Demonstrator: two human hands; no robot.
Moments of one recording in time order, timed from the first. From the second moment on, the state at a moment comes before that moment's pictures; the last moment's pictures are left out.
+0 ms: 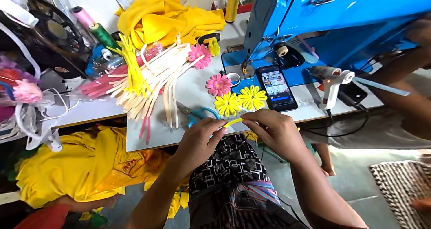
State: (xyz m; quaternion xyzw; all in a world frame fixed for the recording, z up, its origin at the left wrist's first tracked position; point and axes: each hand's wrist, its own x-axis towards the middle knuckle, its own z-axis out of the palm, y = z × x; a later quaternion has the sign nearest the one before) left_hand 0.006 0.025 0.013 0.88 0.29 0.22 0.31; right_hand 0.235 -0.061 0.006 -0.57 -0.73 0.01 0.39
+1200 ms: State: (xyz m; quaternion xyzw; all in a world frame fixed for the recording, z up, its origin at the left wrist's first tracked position) left_hand 0.012 0.016 0.011 0.87 0.19 0.33 0.31; right_hand 0.251 -0.067 0.026 -0.52 -0.71 0.18 0.44
